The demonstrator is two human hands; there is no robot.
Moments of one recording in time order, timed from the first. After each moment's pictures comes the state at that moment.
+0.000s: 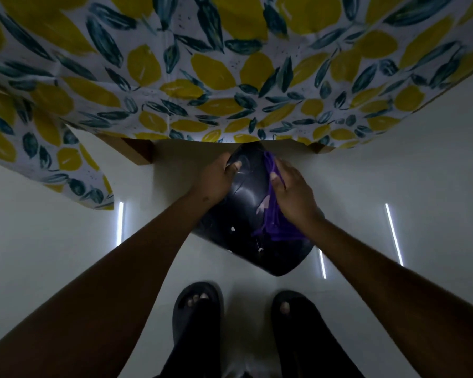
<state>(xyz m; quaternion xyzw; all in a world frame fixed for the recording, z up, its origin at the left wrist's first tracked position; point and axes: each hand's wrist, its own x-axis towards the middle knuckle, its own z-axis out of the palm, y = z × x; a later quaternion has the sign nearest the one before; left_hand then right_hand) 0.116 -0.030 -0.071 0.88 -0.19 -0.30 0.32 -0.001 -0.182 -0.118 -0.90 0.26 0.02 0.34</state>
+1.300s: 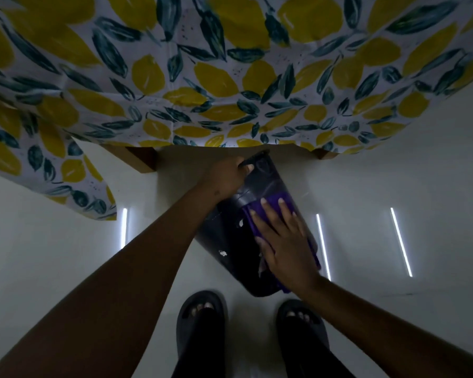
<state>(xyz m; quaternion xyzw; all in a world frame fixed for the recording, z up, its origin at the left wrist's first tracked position) 0.134 -0.053 -0.050 0.87 -0.23 -0.35 0.26 -0.070 -0.122 -0.113 -0.97 0.09 -0.02 0.22</state>
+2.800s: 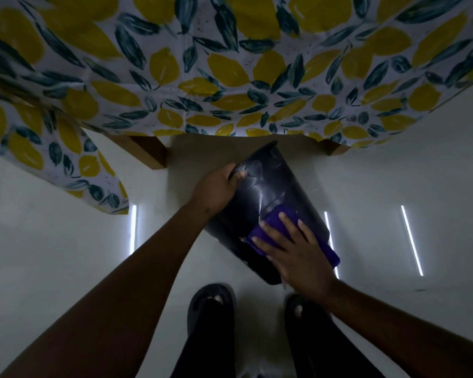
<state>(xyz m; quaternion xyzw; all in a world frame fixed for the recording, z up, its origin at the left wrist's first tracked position) 0.121 -0.005 -0.067 0.89 -0.24 -0.26 0.30 -0.105 -0.125 -0.130 -1.00 -0.06 0.02 0.05</state>
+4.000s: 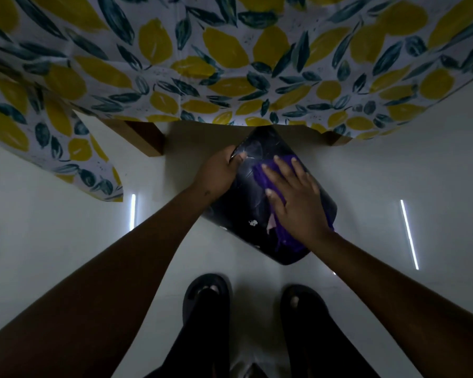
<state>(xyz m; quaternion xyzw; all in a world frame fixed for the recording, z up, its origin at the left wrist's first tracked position) 0.119 -0.017 -0.065 0.88 -0.20 -0.28 0.34 -0.027 -0.155 -0.111 -0.97 0.12 0.01 0.20</state>
